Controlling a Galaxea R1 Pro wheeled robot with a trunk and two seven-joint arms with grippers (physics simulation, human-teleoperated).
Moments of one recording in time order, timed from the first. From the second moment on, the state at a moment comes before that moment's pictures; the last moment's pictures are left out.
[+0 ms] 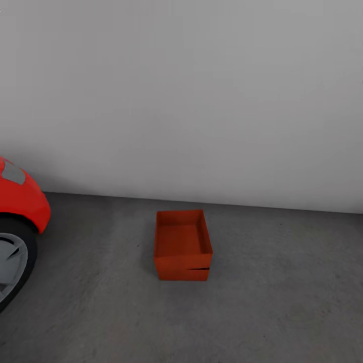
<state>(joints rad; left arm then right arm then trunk) -0.31 0.06 -0.05 -0.01 0.25 -0.09 0.13 -0.09 -0.07 0.81 0.03 -0.78 -0.22 0.04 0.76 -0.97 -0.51</state>
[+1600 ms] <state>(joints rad) -0.31 0.06 -0.05 -0.01 0.25 -0.09 0.13 -0.09 -0.07 0.81 0.03 -0.78 -0.23 0.05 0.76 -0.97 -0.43</state>
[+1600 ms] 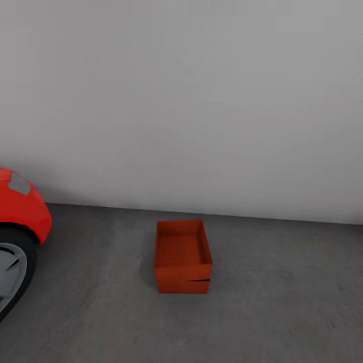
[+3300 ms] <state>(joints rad) -0.17 0.05 -0.05 0.00 0.25 -0.12 -0.15 -0.09 -0.07 0.81 0.03 -0.79 -0.23 0.05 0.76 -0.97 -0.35</state>
